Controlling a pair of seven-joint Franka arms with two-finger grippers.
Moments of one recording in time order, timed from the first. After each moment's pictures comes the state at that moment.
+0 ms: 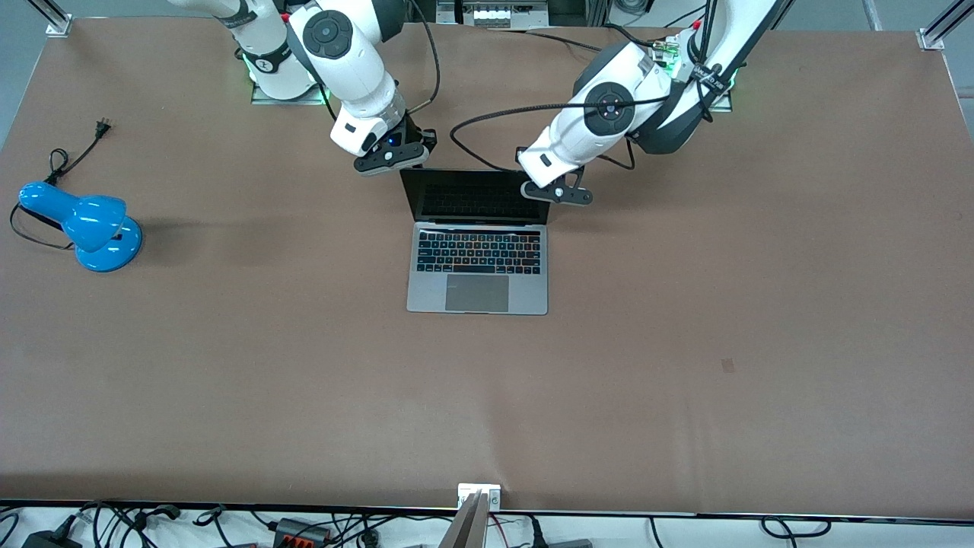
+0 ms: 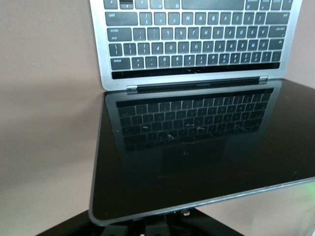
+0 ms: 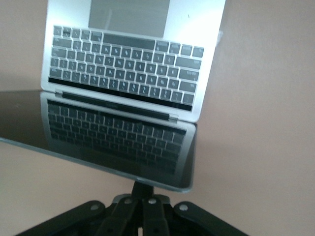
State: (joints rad) left arm 0.03 0.28 -0.79 -2.08 -0.22 2.20 -0.56; right arm 0.78 -0.02 -0.01 -2.34 0.22 2.47 0.43
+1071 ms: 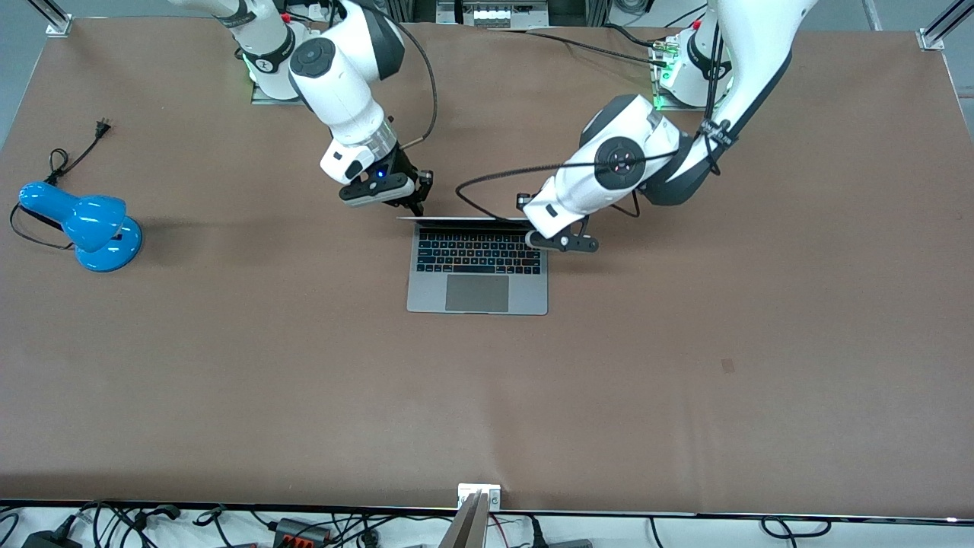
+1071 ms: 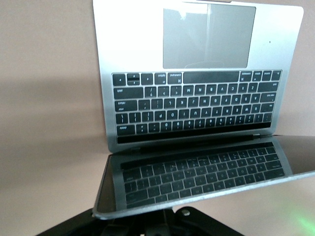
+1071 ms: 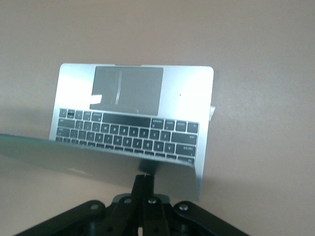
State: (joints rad) left arm 0.03 0.50 -0.74 -1.87 -0.04 2.20 -0.61; right arm 0.73 0.12 -0.03 -2.34 0.22 2.82 0.43
